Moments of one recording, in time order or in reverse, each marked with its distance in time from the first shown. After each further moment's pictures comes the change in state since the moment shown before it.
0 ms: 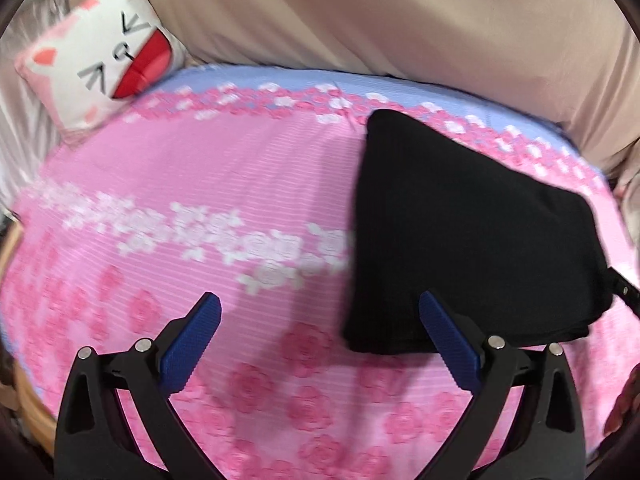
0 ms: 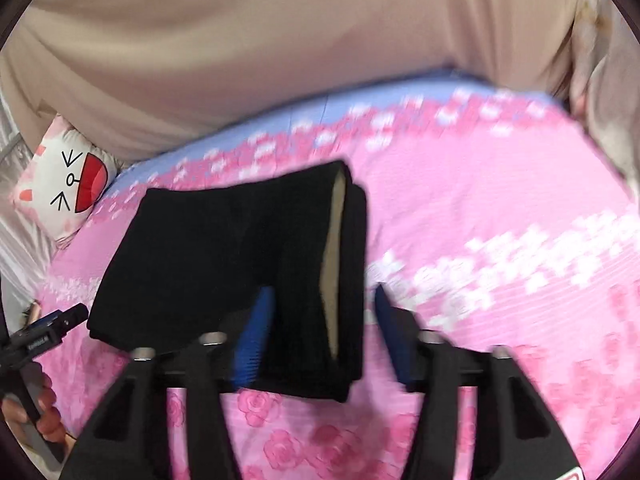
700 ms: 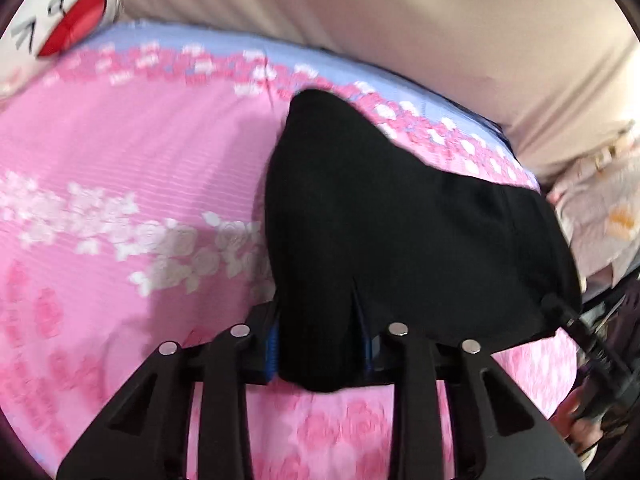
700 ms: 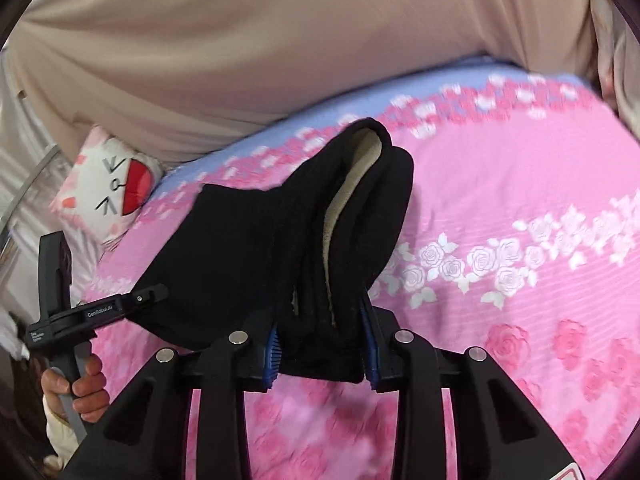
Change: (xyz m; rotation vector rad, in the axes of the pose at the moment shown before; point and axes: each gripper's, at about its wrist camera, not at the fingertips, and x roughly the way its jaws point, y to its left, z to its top) left arm 0.007 -0.017 0.012 -0.020 0.113 -0.305; right arm -0.023 0.012 -0.010 0.041 0.052 0.193
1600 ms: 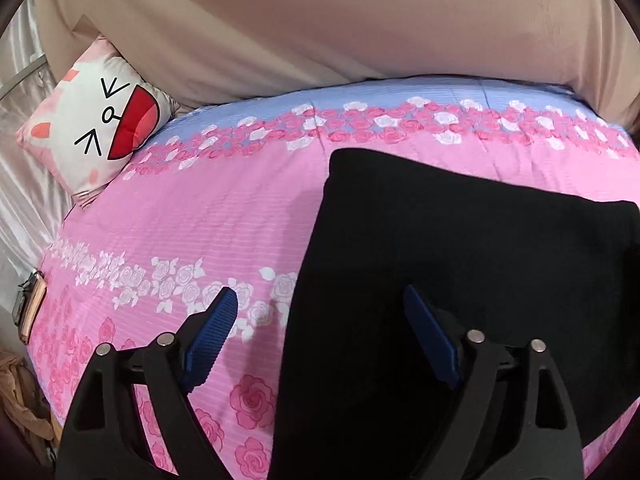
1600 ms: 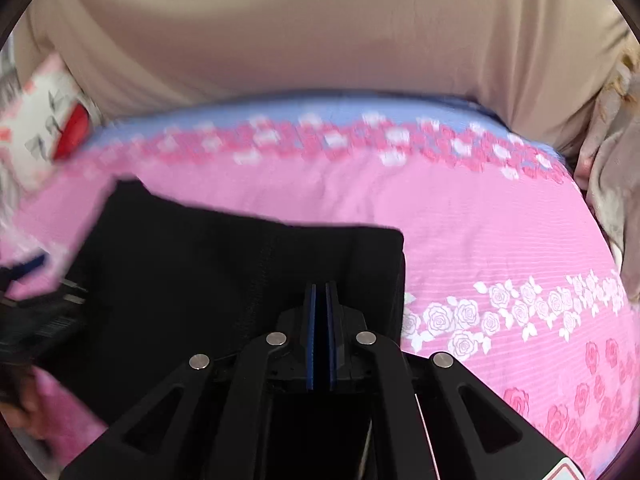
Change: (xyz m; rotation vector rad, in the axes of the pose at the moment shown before) left arm 0.040 -0.045 -0.005 0.196 -0.173 0.513; right arm 0.031 0.019 0.017 -0.195 -0.029 -0.294
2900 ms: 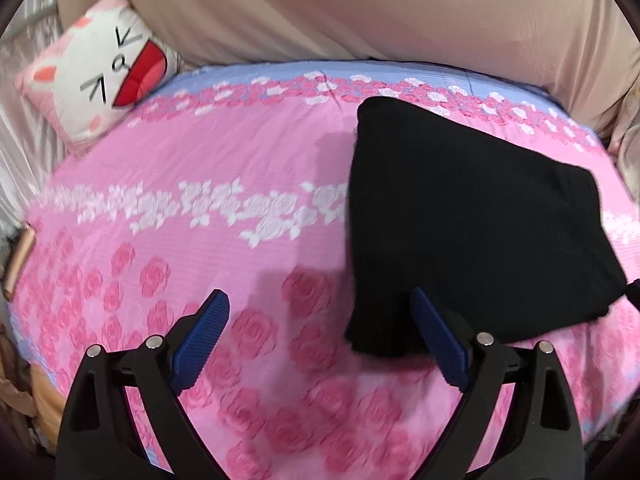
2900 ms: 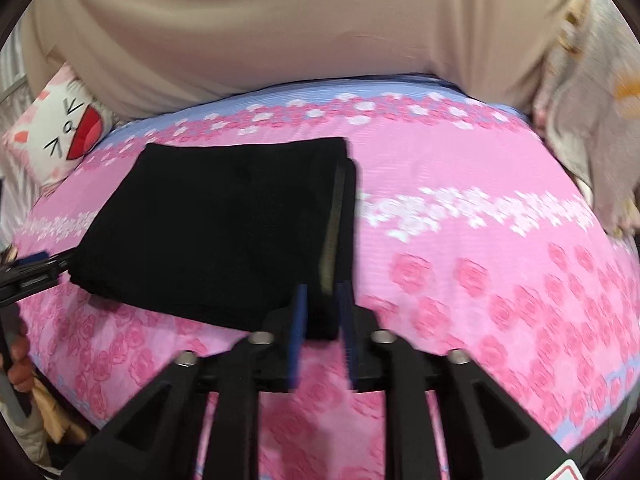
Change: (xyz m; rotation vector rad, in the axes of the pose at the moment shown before) left arm -0.044 0.067 -0.056 -0.077 0.093 -0.160; right arm -0.068 -0.023 -0.083 0.069 0.031 -0.042
